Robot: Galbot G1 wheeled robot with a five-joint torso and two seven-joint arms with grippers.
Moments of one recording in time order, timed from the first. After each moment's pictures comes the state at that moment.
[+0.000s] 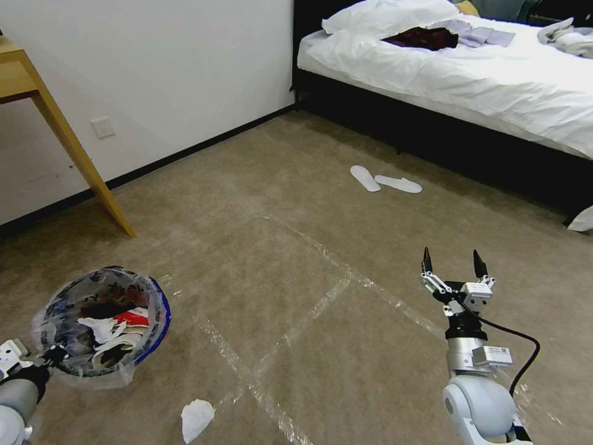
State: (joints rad) left arm 1.54 -1.28 -1.16 -1.97 -1.01 0.61 -0.31; right arm -1.44 1.28 0.58 1.91 0.21 0.38 0.17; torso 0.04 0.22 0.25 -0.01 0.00
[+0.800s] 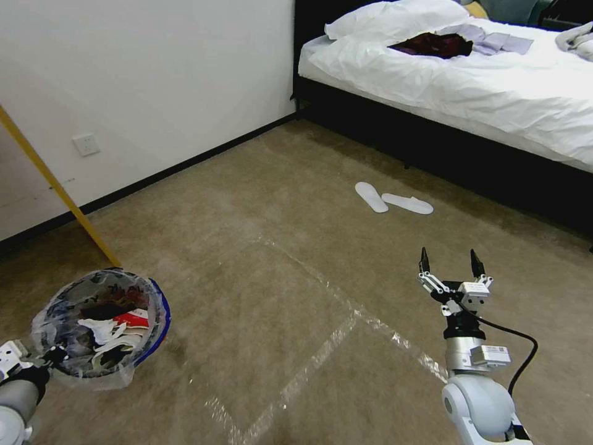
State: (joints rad) left arm 1.54 -1.28 -1.16 -1.96 -1.01 0.61 -0.30; right arm -1.44 1.27 0.57 1.91 0.21 0.38 0.17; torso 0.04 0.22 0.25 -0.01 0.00
